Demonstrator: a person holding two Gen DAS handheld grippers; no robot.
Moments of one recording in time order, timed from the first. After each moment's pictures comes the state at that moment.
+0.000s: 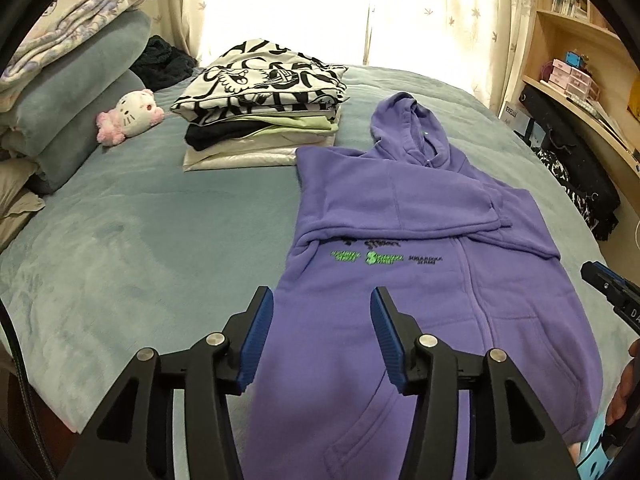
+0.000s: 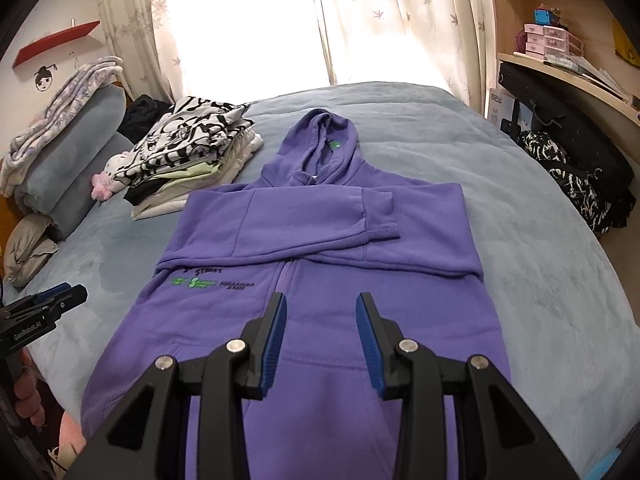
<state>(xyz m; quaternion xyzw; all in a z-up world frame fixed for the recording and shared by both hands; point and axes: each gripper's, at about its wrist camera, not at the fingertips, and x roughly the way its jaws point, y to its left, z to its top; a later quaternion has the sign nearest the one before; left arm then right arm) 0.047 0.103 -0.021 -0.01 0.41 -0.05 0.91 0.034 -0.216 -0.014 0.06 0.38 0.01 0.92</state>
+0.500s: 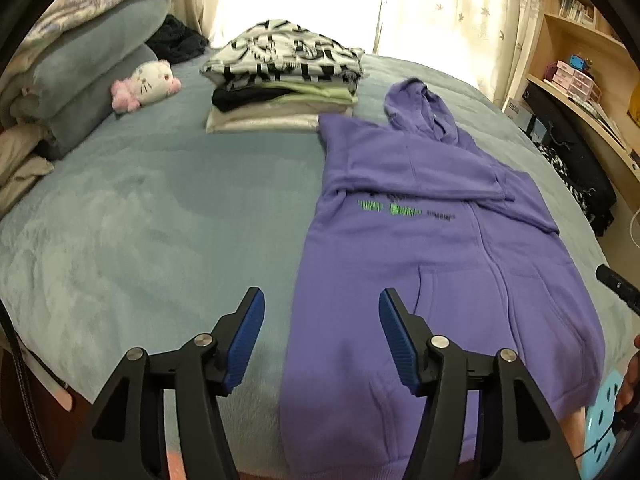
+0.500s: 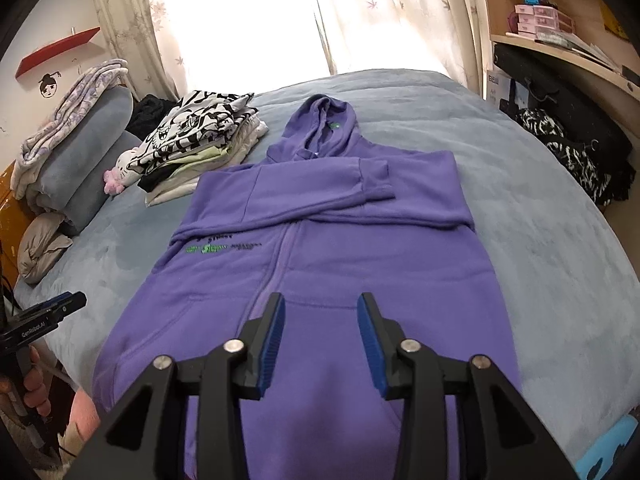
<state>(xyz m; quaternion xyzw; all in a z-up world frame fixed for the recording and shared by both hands) 0.000 0.146 -0.048 -0.04 0.44 -0.05 0.90 -0.020 -0.228 -0.025 0.09 0.40 0.01 0.91</state>
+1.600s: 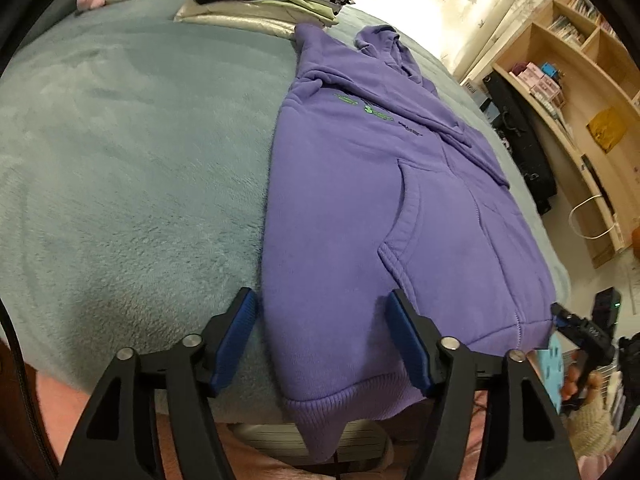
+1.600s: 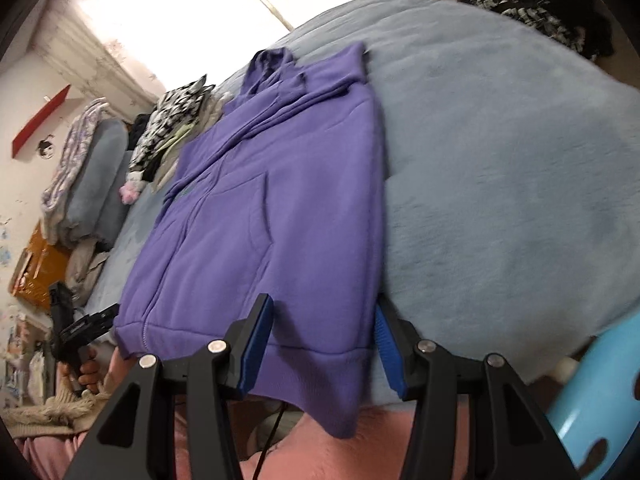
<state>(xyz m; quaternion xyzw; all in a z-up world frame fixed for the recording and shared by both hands) -0.031 0.182 -0.141 -0.16 0.50 -0.18 0.83 -0.127 -0.357 -0.117 0.25 0.46 0.07 0.85</state>
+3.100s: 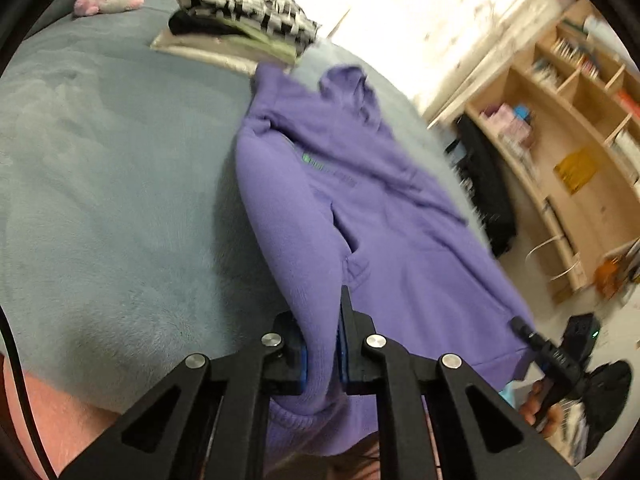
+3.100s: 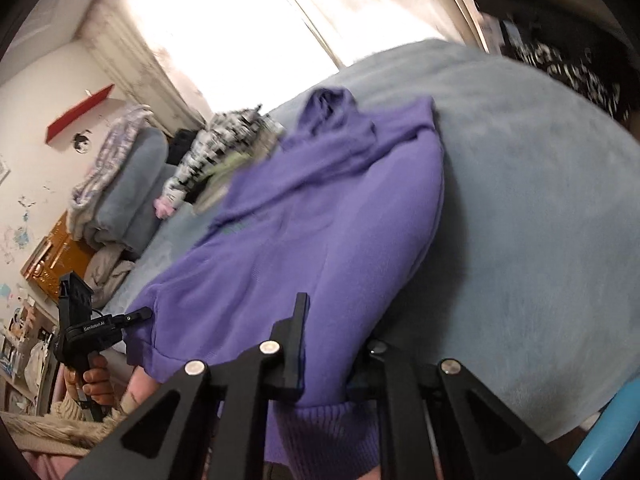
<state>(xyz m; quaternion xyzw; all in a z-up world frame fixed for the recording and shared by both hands) -0.047 0.156 -0.073 -0.24 0.44 -0.20 0.84 -0.116 -0.302 -0.056 0.22 0.36 0.11 0.90</state>
